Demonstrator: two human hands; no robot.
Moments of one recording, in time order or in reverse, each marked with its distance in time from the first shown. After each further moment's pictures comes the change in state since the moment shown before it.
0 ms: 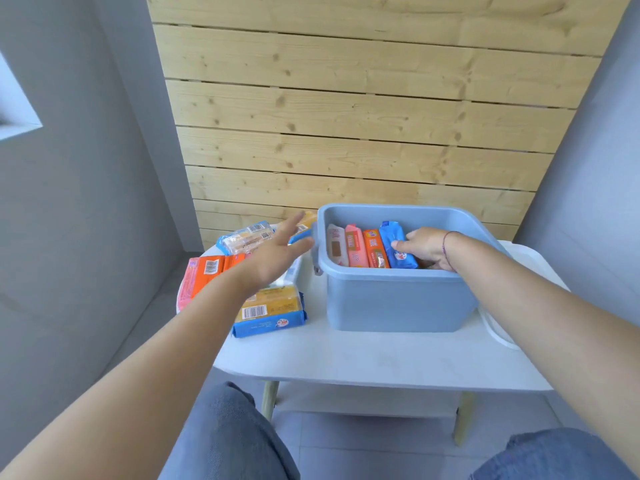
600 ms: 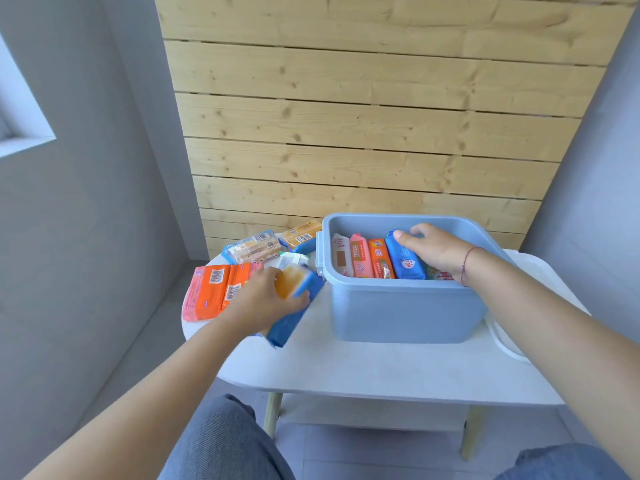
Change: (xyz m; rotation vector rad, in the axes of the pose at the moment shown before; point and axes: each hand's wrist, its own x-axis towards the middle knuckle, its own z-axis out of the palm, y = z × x) left_hand -0.026 -0.039 0.001 0.569 0.219 -0.144; right_hand -0.013 0.003 -0.003 0.069 0.170 -0.207
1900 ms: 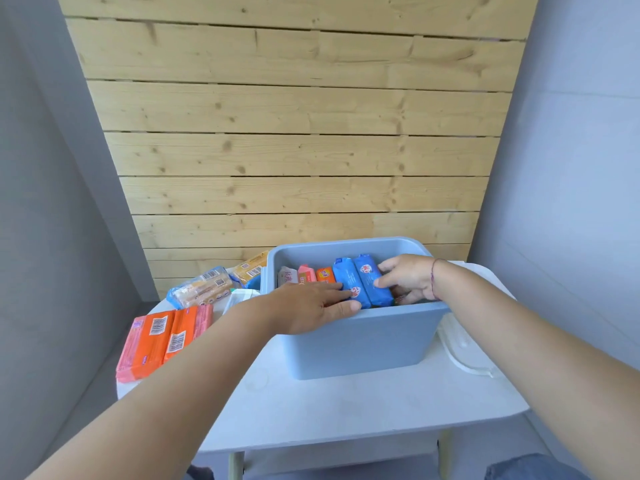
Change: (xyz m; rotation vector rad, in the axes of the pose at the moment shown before) left_hand 0.016 0.142 0.005 0.346 -0.523 0.481; right_hand 0.008 0.028 -0.034 0.233 -0.260 0.237
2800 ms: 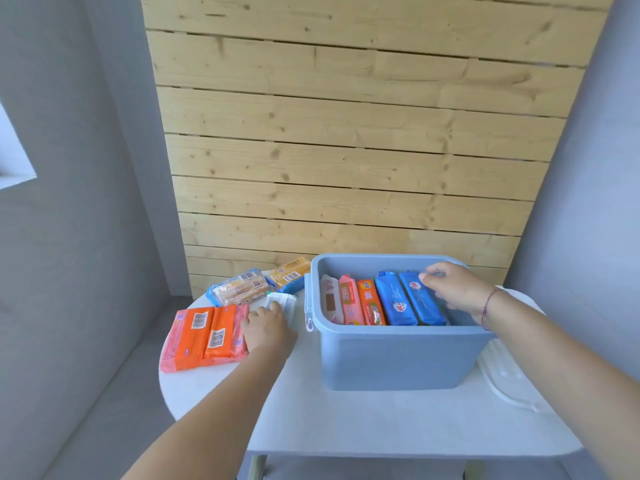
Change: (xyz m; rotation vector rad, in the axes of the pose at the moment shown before) left_hand 0.029 -0.132 0.084 0.019 0.477 -0.783; right_hand -0.010 -0.005 0.008 -0.142 0.362 -0.183
